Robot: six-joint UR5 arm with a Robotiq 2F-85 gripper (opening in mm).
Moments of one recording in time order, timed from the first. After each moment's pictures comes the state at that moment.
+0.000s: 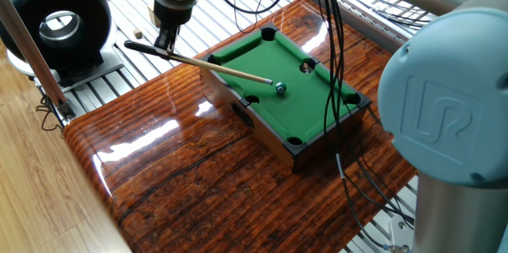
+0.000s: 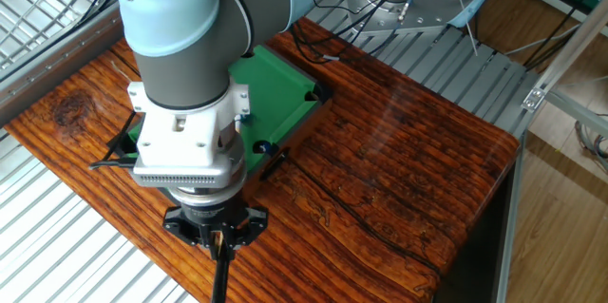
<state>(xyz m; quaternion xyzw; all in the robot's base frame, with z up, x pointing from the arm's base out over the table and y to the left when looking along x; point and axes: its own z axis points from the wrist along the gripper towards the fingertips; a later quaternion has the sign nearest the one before) 0.709 0.148 0.117 -0.31 0.94 0.05 0.13</state>
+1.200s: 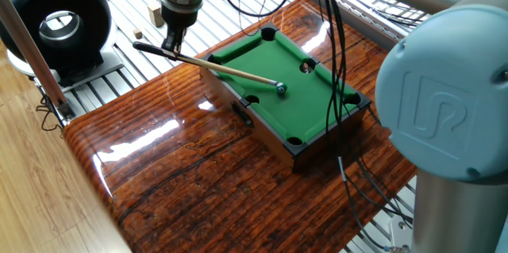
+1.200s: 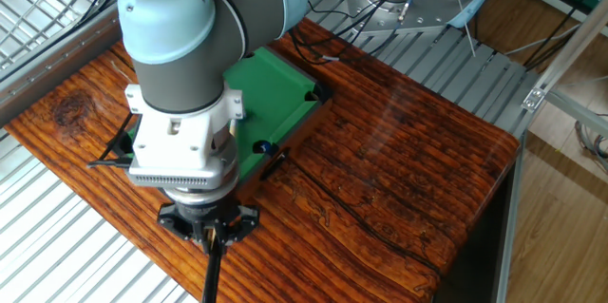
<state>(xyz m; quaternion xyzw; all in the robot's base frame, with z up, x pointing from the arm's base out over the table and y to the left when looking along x) 0.701 0.126 0.101 -0.31 0.94 0.04 0.11</state>
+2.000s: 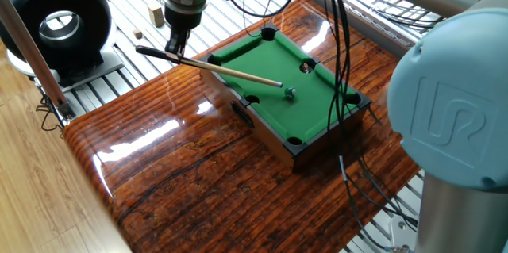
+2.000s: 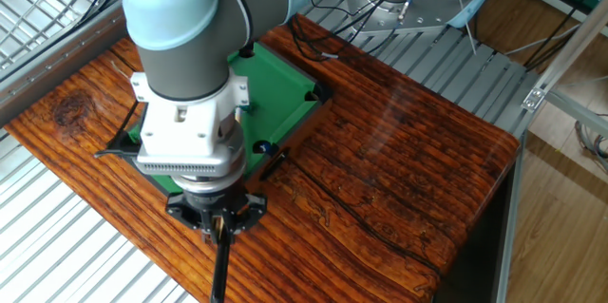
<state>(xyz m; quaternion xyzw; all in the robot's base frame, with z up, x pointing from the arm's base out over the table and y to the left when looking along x) 0.695 0.138 0.107 -0.31 0.94 0.04 0.12</state>
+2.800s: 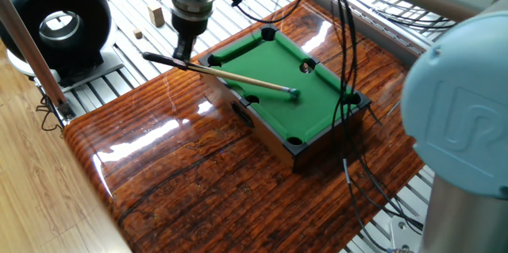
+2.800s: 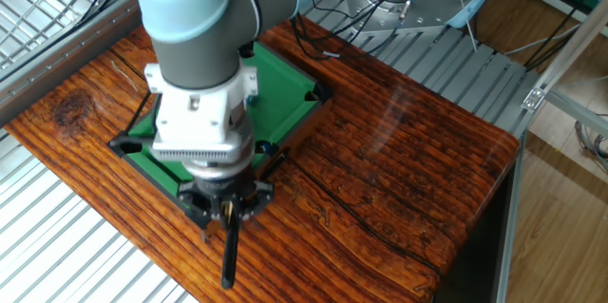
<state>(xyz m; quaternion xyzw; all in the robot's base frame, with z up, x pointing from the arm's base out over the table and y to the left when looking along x) 0.662 0.120 0.098 -0.32 0.94 0.04 0.10</state>
